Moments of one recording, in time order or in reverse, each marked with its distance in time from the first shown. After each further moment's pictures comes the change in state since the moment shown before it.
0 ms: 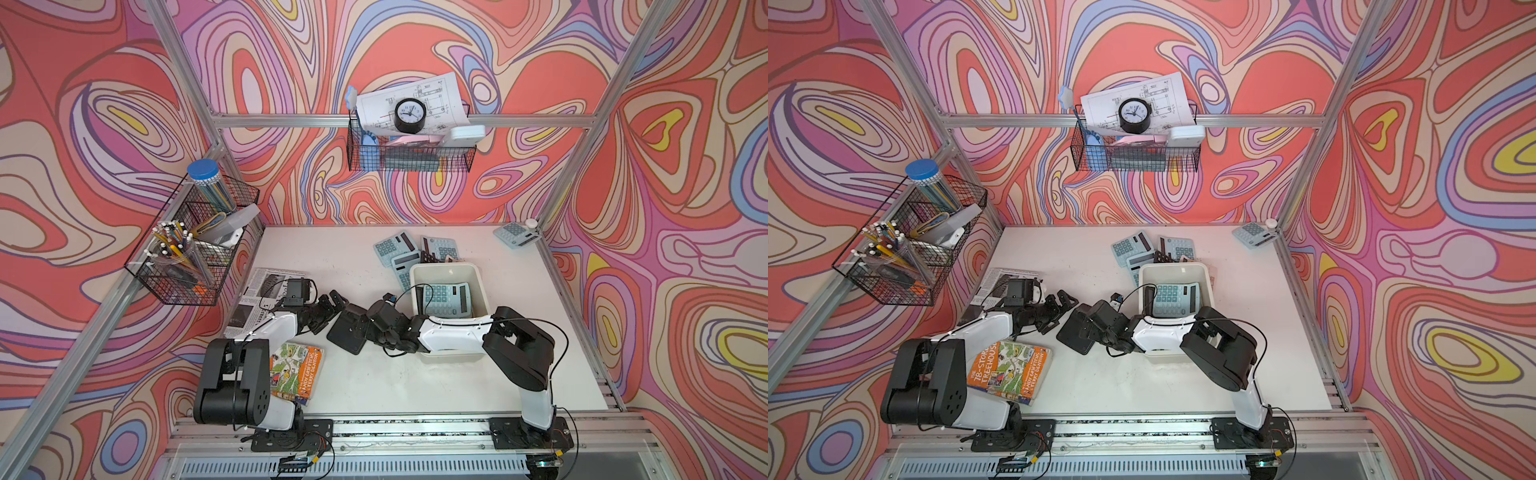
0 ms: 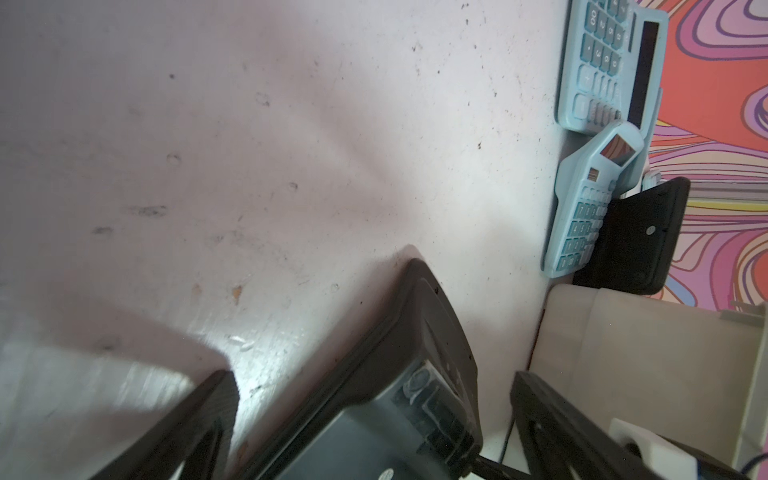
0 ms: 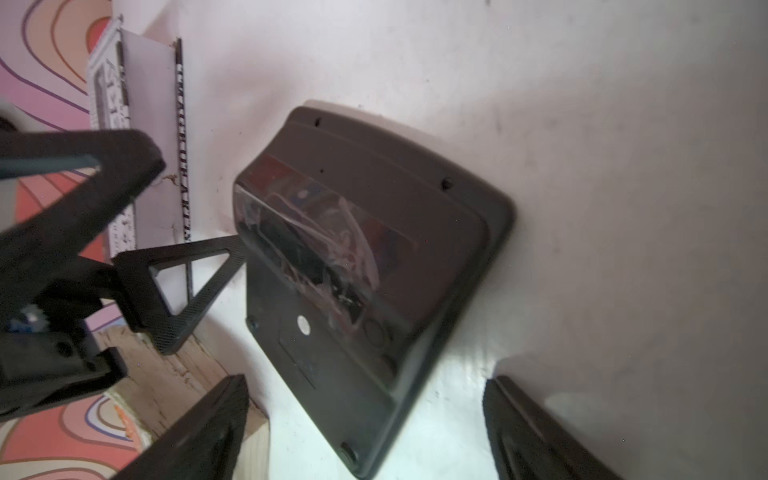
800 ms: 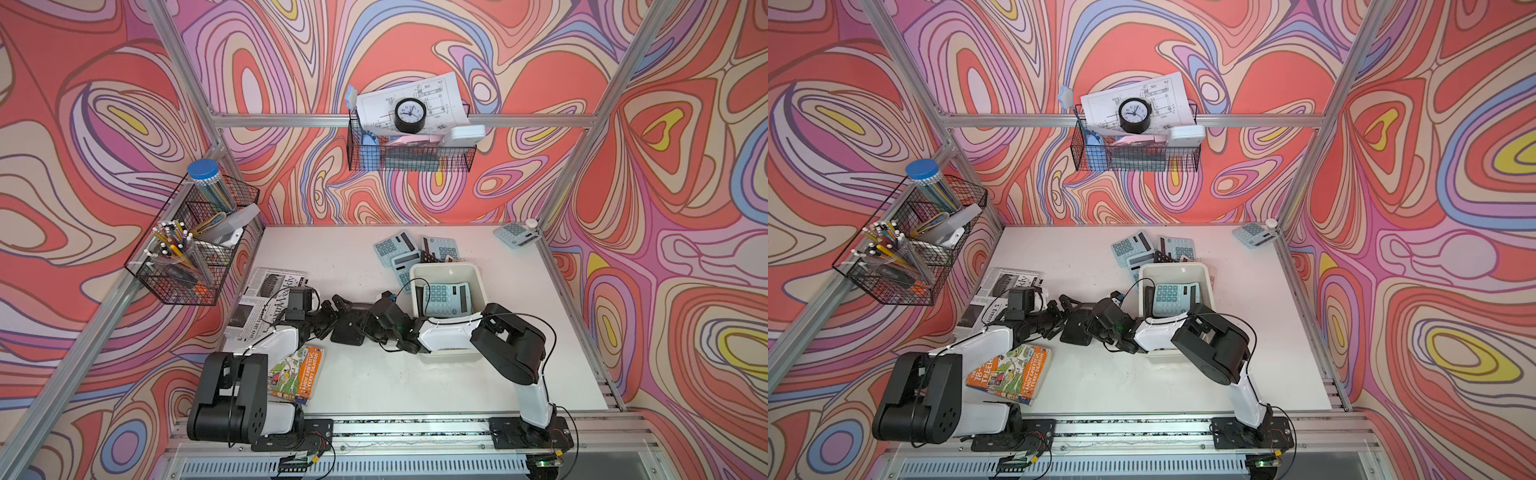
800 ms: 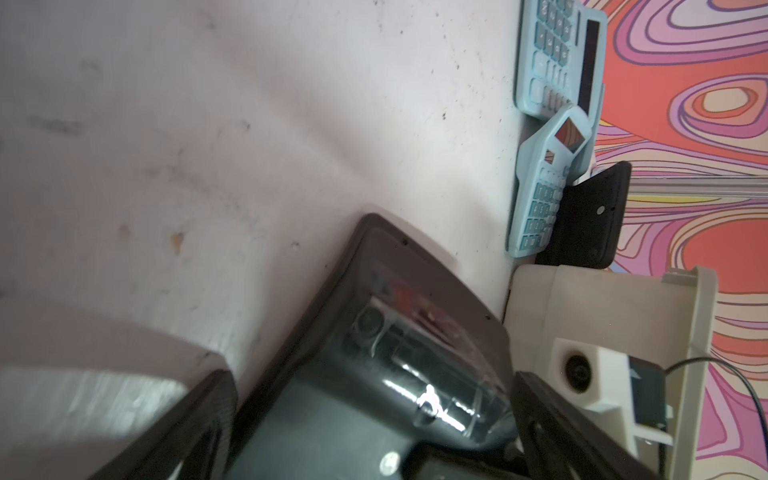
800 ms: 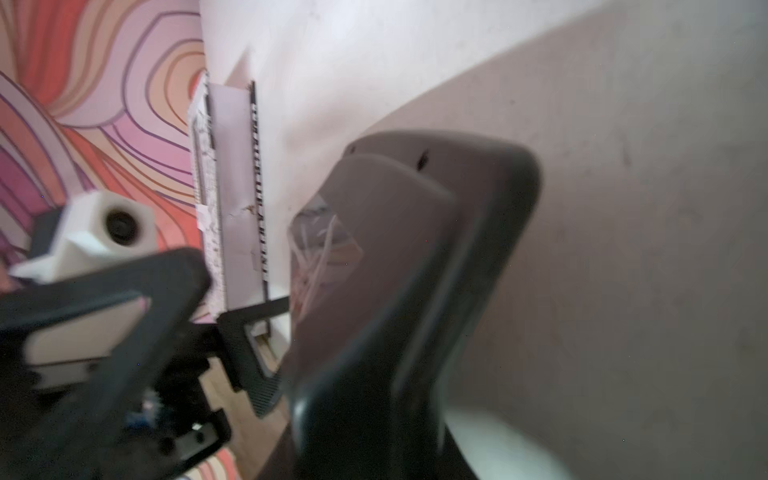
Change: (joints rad) left arm -0.041 -0.121 -0.137 0.113 0.031 -0.112; right arm -0.032 0.032 -0.054 0.278 -0.076 0.088
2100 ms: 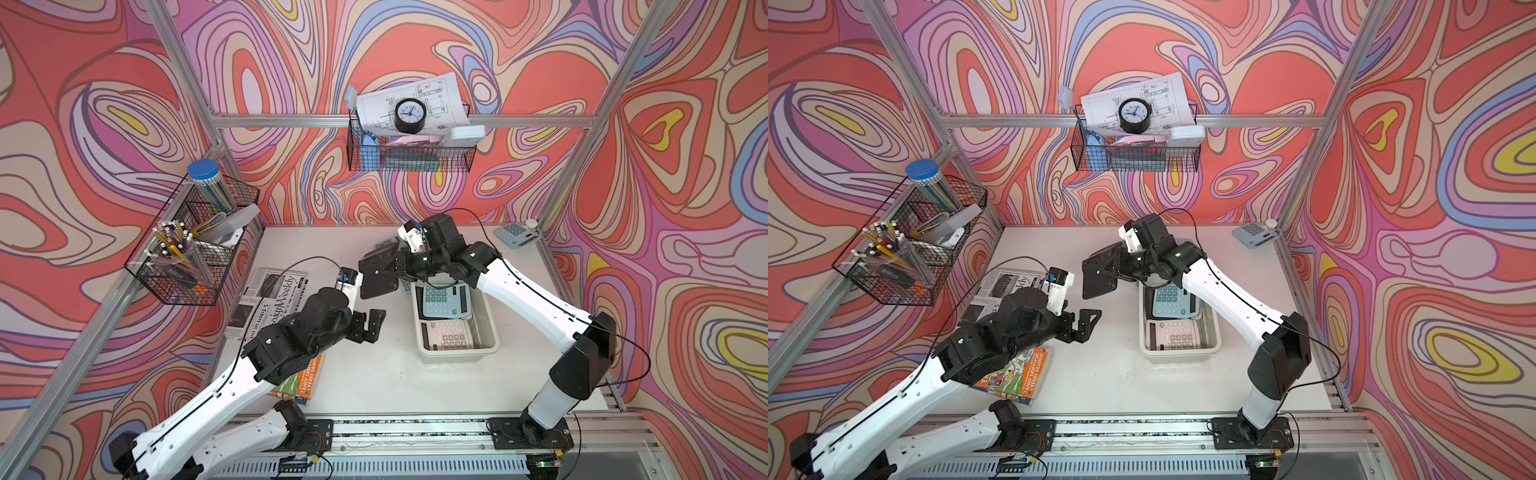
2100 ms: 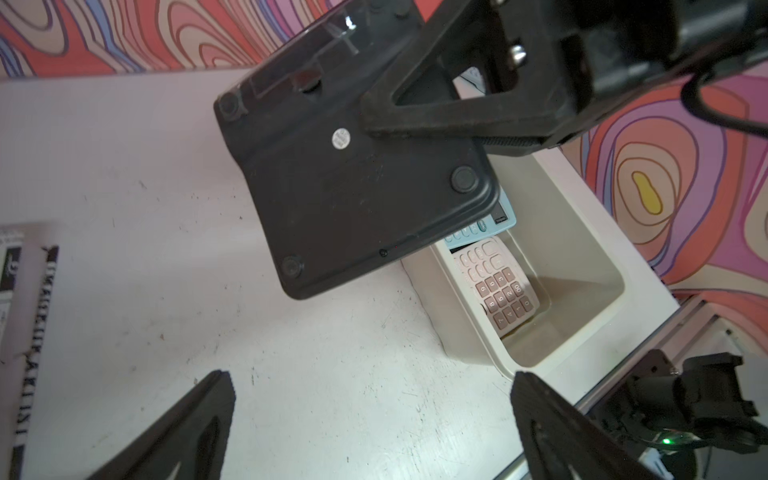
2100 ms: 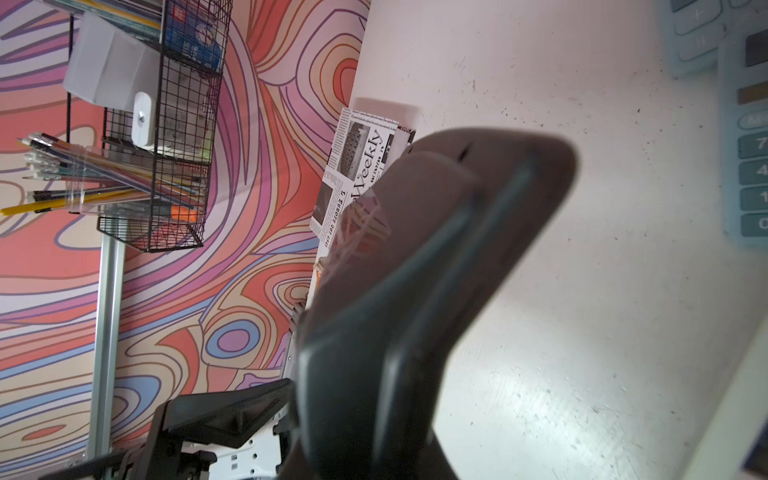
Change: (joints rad) left arm -0.836 -0.418 0.546 -0.693 -0.726 0.443; right arm -0.321 -0.348 0.520 -0.925 -0.440 -0.548
